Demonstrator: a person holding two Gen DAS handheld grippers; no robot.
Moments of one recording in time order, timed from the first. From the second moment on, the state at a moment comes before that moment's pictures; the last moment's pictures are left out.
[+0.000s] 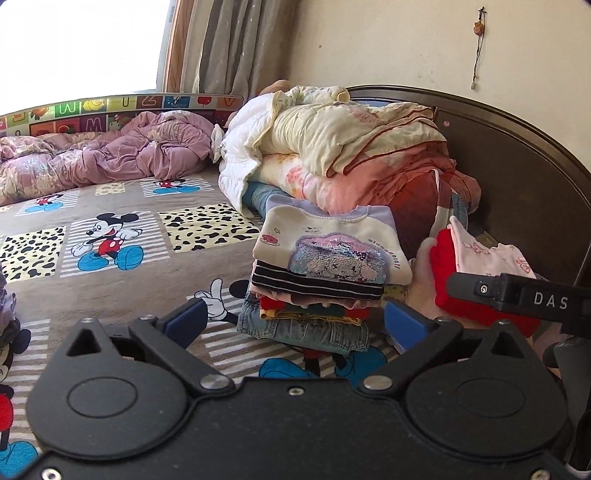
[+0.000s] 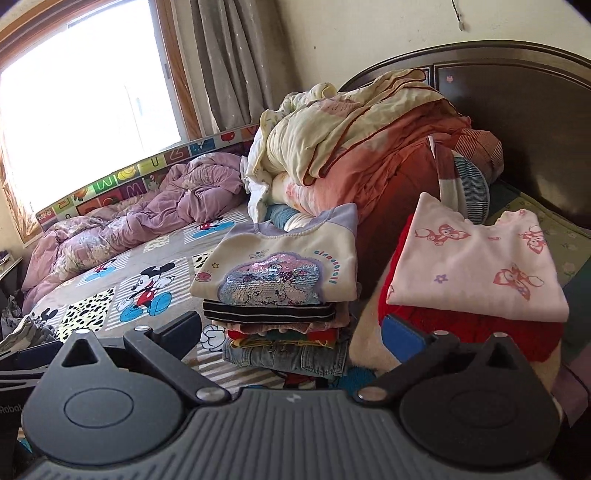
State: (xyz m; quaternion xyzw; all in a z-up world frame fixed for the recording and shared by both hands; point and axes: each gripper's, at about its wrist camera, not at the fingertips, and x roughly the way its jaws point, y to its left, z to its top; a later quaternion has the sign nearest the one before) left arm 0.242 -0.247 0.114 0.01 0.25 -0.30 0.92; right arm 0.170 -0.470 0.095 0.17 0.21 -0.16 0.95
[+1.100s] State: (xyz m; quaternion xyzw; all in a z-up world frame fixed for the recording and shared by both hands) left arm 0.202 -0.256 0.129 0.03 0.24 -0.29 0.93; right arm 0.118 -0.455 0.110 0.18 0.22 -0.17 0.94
